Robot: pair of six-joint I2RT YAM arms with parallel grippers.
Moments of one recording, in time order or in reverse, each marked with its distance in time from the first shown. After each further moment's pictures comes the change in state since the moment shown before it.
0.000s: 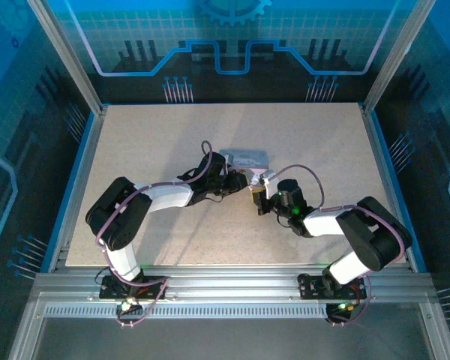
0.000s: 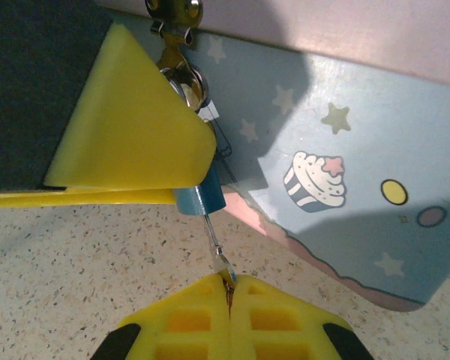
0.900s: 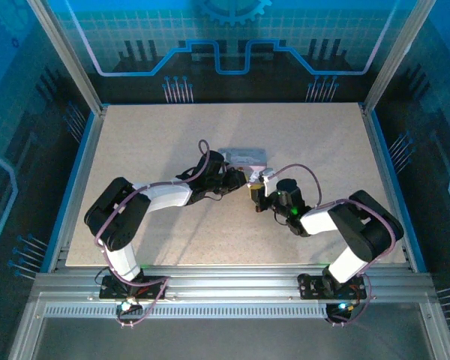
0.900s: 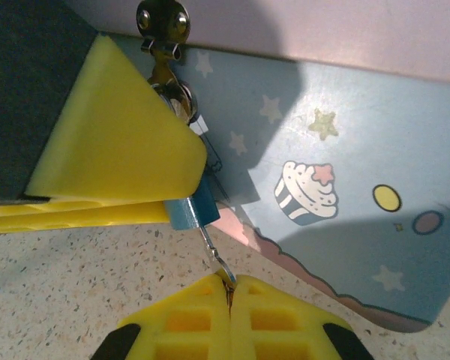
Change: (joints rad) left arm 0.008 -0.010 0.000 0.006 -0.011 -0.042; right arm 0.001 0.085 0.014 0.140 0.010 0.021
